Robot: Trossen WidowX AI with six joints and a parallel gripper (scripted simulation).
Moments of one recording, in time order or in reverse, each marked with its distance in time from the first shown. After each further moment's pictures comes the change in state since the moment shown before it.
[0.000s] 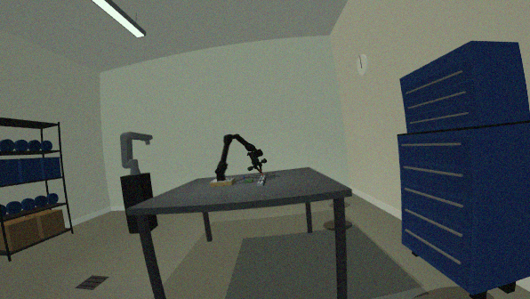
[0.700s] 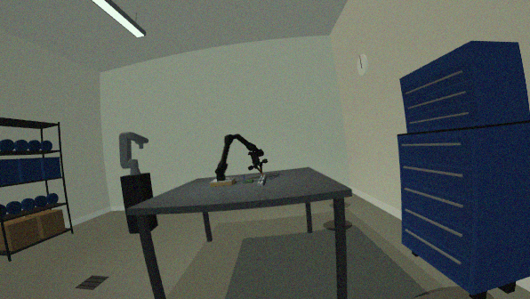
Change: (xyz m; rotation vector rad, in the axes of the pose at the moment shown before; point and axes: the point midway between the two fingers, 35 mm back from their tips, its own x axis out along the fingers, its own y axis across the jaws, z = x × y) arm 0.000 0.003 0.000 -0.012 0.000 -0.047
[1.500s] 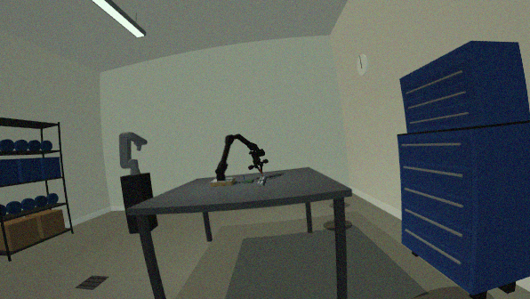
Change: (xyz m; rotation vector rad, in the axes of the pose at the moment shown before) arm 0.000 0.003 0.000 -0.012 0.000 -0.046
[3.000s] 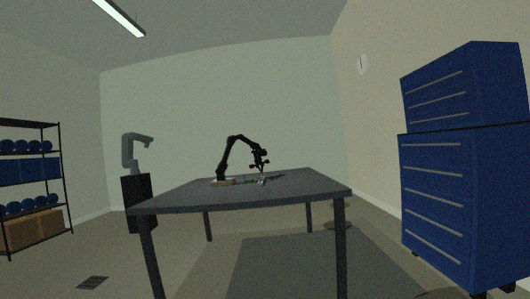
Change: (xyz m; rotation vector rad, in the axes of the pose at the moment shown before) arm 0.000 0.006 0.000 -0.023 0.000 -0.091
